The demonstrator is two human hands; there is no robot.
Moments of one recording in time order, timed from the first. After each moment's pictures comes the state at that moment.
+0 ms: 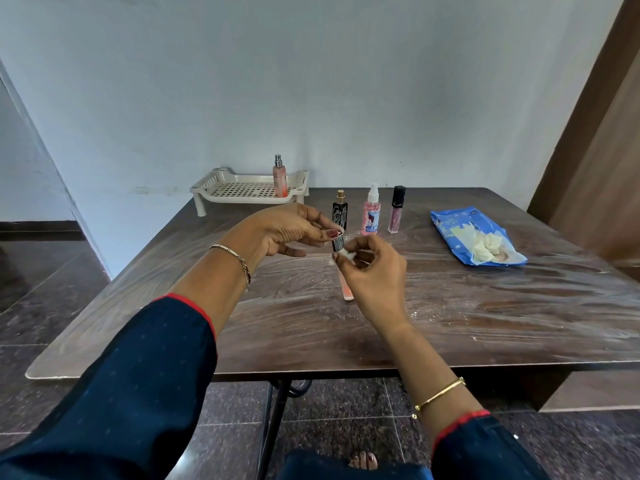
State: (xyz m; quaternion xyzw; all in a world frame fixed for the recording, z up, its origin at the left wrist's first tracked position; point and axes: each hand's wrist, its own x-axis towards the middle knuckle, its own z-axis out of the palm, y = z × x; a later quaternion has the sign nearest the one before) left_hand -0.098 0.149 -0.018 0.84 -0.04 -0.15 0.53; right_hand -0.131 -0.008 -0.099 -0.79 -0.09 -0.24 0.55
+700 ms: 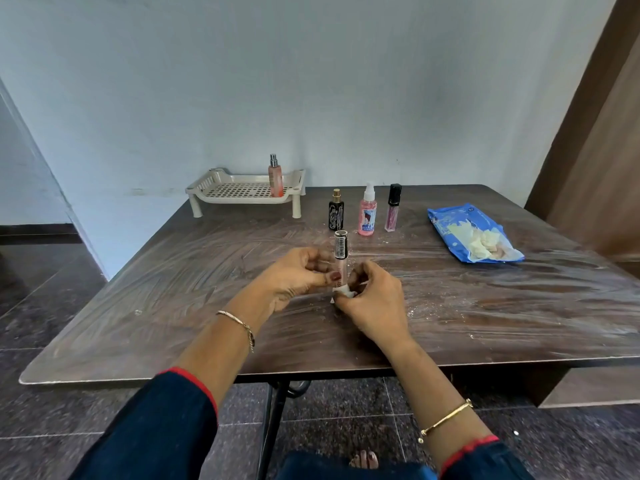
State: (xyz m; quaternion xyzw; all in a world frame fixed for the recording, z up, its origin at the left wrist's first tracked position) left_hand -0.121 0.130 -0.090 0.74 -0.06 -0.10 0.66; right_hand -0.144 -0.021 -0.123 -0.87 -0.06 -0.17 0.45
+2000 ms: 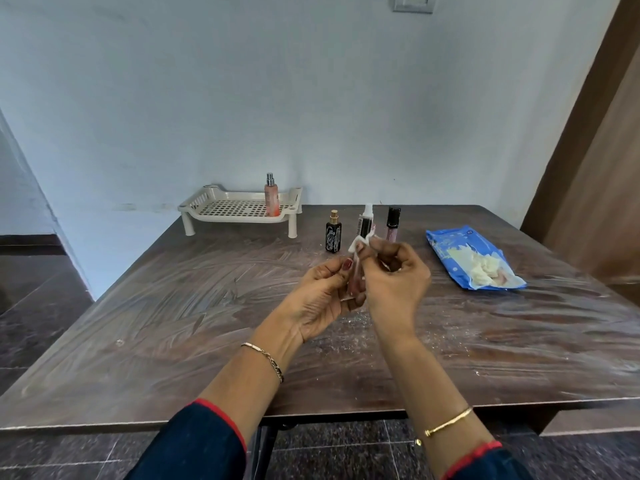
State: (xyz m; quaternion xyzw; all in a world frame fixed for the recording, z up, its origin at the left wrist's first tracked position) left_hand -0.104 0.091 -0.095 0.46 -0.12 -0.14 0.87; right_hand -0.115 -0.010 -0.075 -0.61 0.03 -0.30 0.73
